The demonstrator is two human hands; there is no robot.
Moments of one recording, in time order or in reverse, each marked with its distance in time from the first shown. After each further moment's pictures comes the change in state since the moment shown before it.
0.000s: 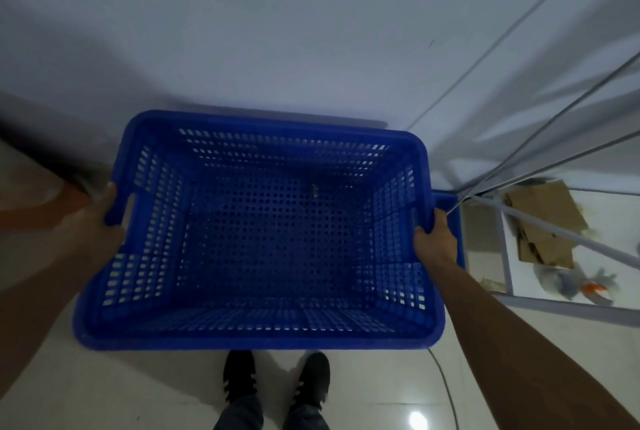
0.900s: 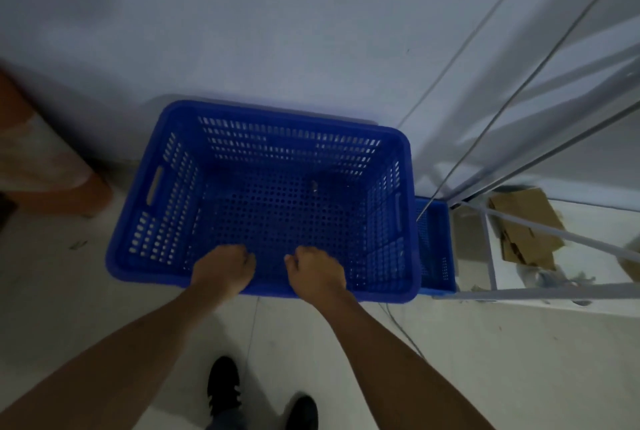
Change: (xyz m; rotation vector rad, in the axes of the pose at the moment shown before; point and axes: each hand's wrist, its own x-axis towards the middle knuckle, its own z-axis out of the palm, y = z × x) left_hand -0.197 0.091 0.089 0.222 -0.290 0.218; right_hand -0.202 -0.025 0.087 -0.520 -0.354 -0.647
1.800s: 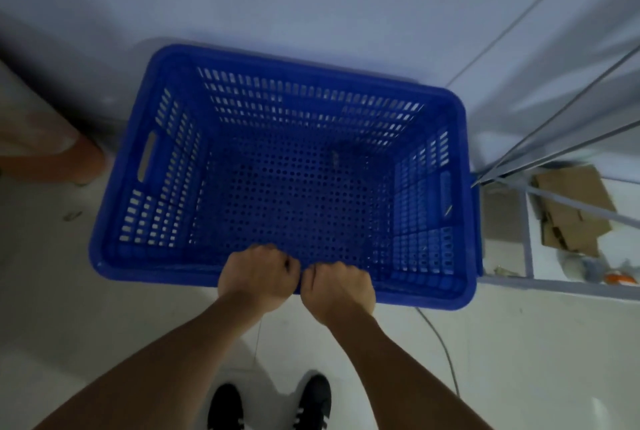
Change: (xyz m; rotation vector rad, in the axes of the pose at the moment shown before) left_hand 0.012 0.010 0.045 0.156 0.102 0.215; right_hand 0.009 -0.001 0.056 -0.268 0.075 -0.042
